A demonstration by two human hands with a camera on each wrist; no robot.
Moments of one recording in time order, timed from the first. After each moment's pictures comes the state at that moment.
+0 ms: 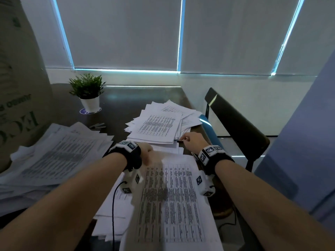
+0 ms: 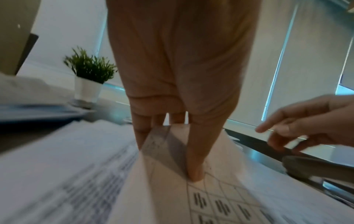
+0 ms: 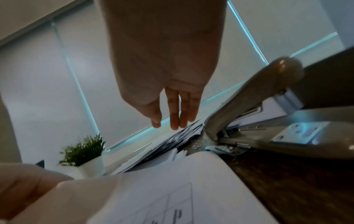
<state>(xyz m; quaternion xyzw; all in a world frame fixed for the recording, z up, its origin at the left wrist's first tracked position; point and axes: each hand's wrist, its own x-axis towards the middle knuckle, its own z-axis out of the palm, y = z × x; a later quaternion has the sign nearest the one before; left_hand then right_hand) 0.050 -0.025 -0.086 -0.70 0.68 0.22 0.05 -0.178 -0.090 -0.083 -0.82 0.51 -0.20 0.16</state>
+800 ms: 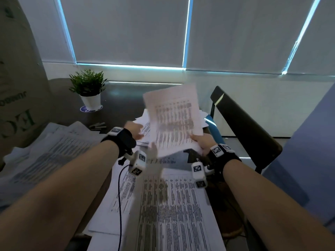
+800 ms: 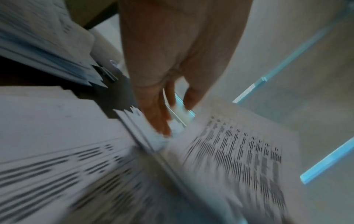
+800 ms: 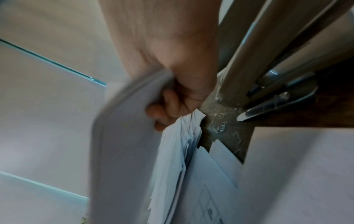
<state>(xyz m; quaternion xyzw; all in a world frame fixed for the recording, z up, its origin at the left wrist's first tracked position) 0.087 -0.074 -0.051 -0.77 0.43 0.29 -0.37 -0.167 -0.145 -0.093 -0.53 0.53 -0.36 0.56</state>
